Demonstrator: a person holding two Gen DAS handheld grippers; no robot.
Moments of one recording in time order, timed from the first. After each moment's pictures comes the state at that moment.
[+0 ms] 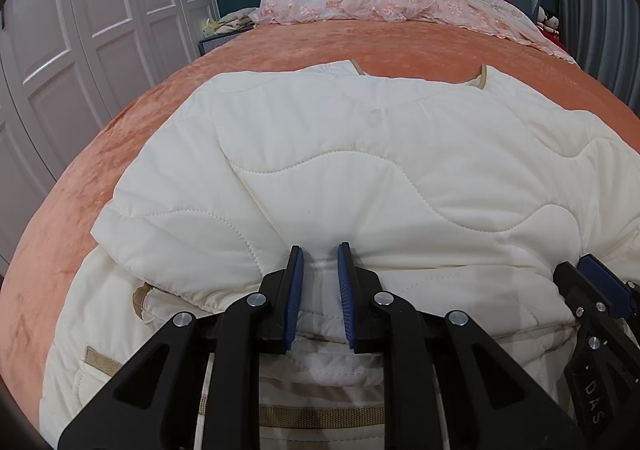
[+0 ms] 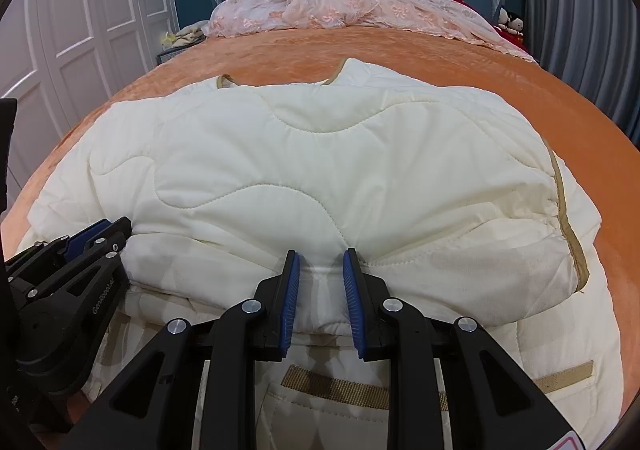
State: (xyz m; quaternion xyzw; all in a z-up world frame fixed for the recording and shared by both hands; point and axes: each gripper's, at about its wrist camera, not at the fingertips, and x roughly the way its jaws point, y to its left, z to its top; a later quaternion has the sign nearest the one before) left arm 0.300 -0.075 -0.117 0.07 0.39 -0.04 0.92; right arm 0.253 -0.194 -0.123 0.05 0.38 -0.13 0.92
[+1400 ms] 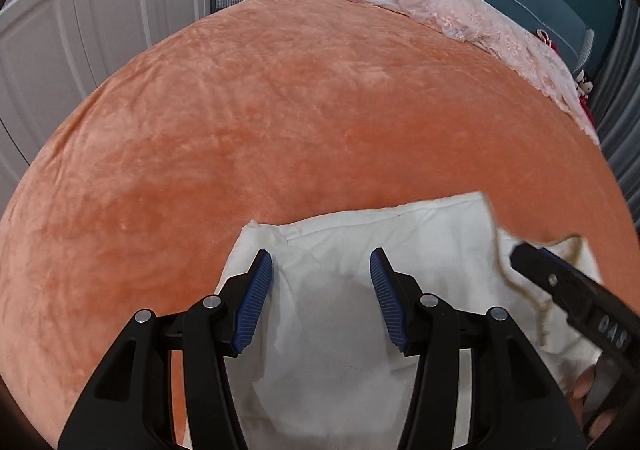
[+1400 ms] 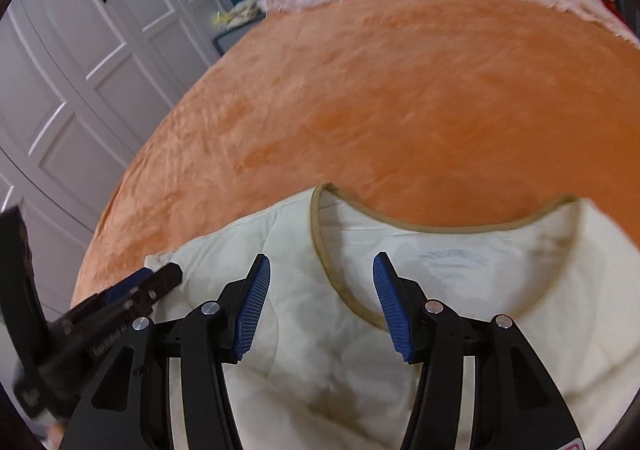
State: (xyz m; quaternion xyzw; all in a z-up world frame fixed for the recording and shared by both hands) left arm 0.524 0.015 -0.089 -0.05 0.46 -0.05 0.88; right arm 0.523 -0.174 -0.095 0.13 0.45 0.04 0.88
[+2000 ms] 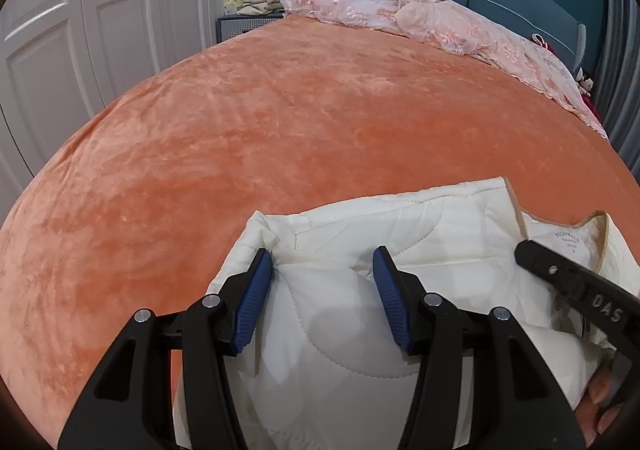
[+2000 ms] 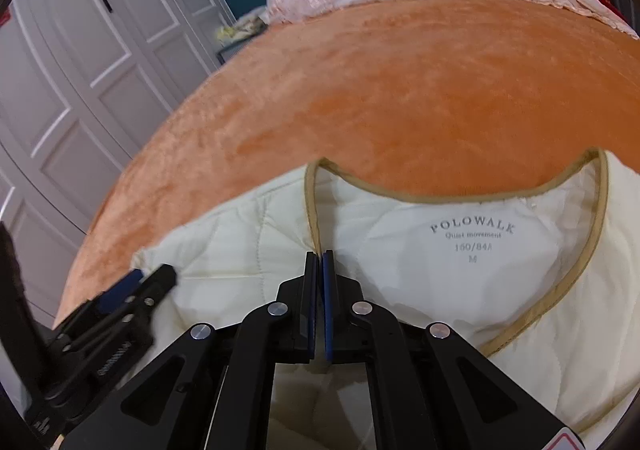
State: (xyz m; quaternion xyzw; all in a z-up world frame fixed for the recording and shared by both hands) left arm 0.504 0.010 -0.113 -0.03 0.40 -0.04 0.92; right arm 0.510 -0.171 -0.132 0.14 0.42 0.03 0.90
